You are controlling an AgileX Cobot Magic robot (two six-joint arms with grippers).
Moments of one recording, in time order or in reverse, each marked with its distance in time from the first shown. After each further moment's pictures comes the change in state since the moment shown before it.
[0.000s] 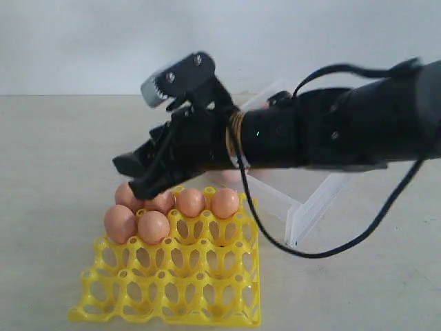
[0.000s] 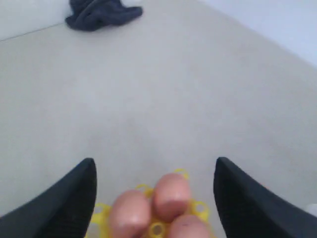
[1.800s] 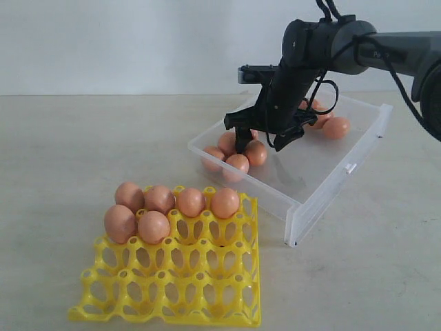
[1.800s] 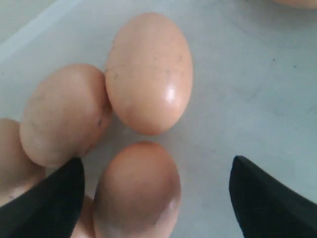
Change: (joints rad) left arm 0.000 0.000 0.000 0.000 0.000 0.000; right arm -0.361 0.669 -0.986 1.220 1.380 -0.890
